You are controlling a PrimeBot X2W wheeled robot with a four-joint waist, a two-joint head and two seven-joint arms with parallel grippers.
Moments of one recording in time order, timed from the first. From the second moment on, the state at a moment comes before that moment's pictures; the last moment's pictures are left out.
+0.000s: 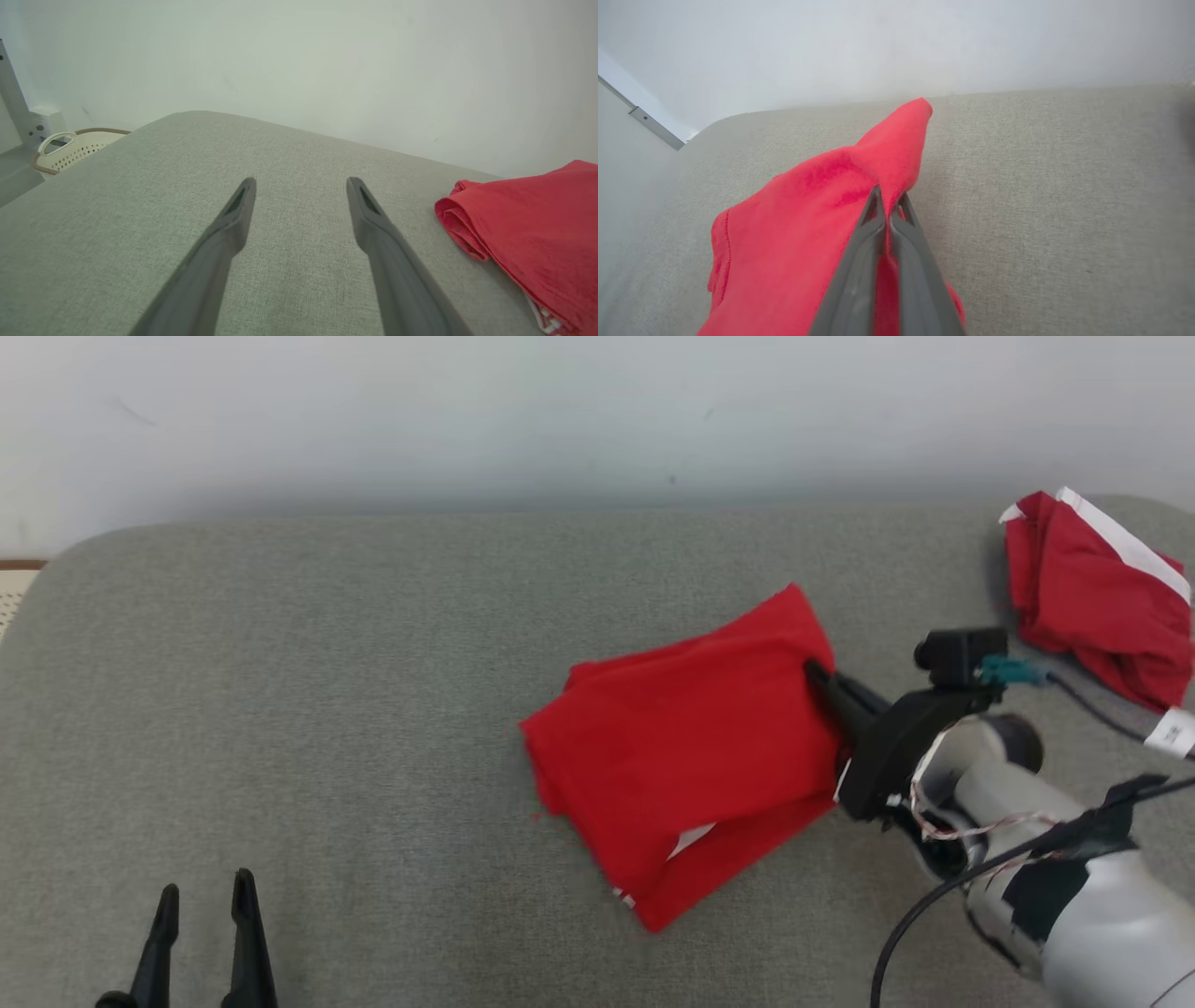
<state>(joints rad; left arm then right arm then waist) -0.02 0.05 0.13 0.03 -0.24 -0.03 -0.26 -0.82 -0.40 1.09 0.73 1.12 0.13 -0.14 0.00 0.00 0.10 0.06</state>
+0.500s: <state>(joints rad) -0.06 0.05 0.20 -0.04 -0.19 -0.06 -0.26 -1.09 -0.56 1.12 0.80 1.06 0.13 -0.12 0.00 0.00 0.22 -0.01</state>
